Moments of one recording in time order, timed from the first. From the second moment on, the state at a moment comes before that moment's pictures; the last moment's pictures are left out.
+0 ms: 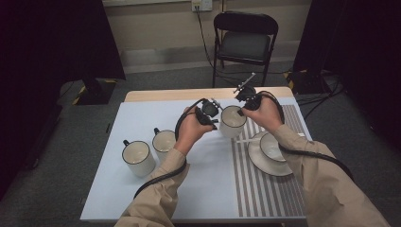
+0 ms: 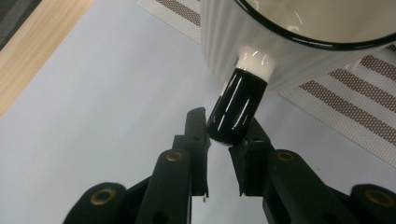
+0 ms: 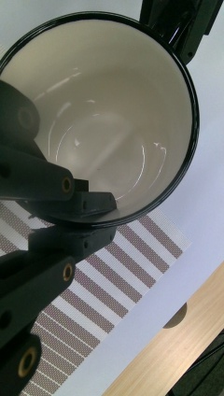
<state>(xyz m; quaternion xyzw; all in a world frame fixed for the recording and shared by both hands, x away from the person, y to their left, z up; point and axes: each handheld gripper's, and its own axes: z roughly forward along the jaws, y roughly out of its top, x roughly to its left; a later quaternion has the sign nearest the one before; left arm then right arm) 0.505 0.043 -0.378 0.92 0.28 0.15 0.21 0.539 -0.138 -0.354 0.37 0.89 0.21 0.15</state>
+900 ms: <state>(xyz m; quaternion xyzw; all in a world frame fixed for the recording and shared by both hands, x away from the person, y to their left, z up) 0.515 0.022 -0.382 0.93 0.28 0.14 0.21 0.541 -0.157 -0.355 0.39 0.89 0.20 0.16</state>
